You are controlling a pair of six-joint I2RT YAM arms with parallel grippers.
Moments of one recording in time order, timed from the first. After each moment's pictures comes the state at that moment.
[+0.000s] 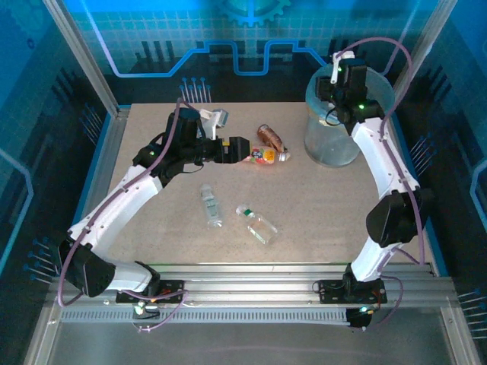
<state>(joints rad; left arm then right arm) -0.46 1.37 1.35 -0.50 0.45 -0.51 0.16 1.72 1.80 -0.46 0.17 0.06</state>
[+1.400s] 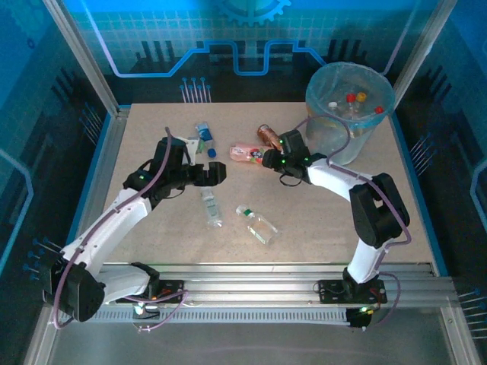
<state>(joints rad) -0.36 1.19 1.00 -0.52 0.22 -0.40 0.44 1.78 1.14 -0.16 -0.03 0.73</state>
